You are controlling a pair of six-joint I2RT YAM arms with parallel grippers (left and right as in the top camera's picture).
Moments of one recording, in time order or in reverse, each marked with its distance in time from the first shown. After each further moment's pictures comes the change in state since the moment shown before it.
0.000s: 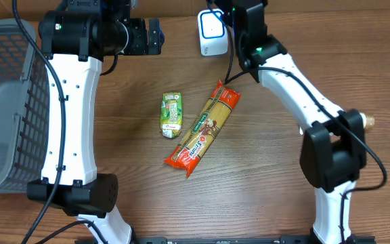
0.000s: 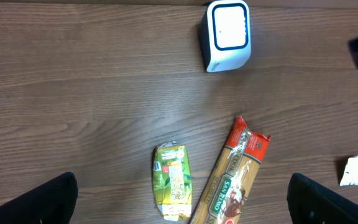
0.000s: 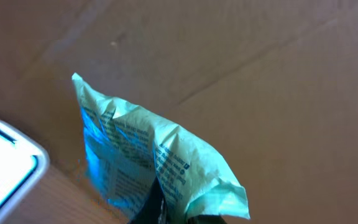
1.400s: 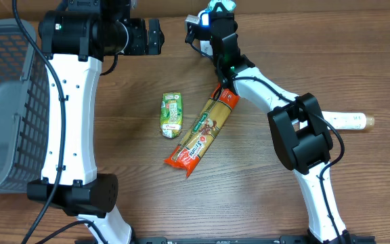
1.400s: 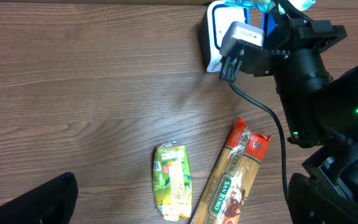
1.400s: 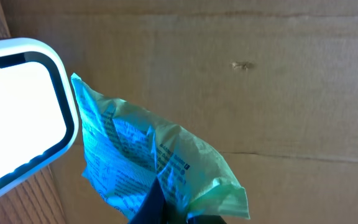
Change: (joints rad) left arm 0.000 0.000 0.000 0.000 0.000 0.000; right arm 0.058 0.249 0.000 0.288 0.045 -0.631
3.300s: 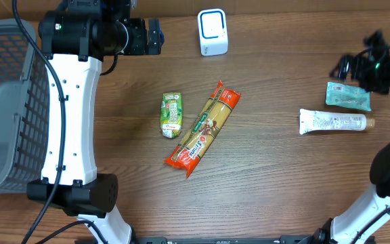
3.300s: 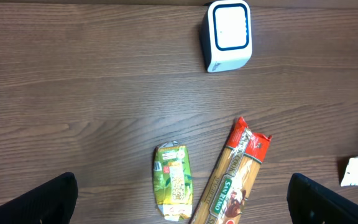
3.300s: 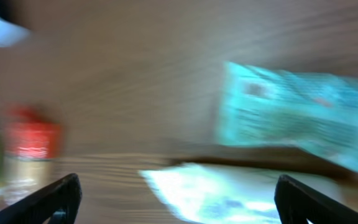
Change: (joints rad) left arm 0.000 0.000 0.000 0.000 -0.003 0.000; right arm -0.813 -0.420 0.021 -1.652 -0.896 1.404
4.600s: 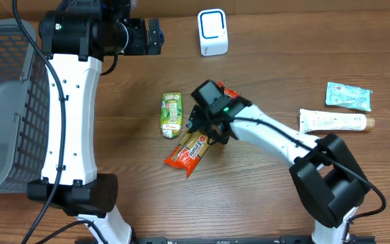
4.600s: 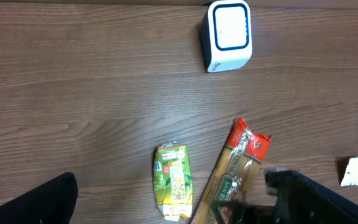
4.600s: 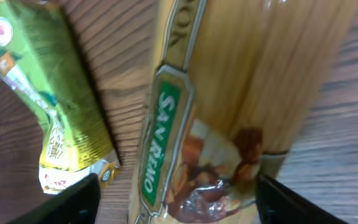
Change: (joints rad) left arm 0.000 0.000 0.000 0.000 0.000 0.000; right arm 1.051 -0.037 -0.512 0.632 0.377 1.179
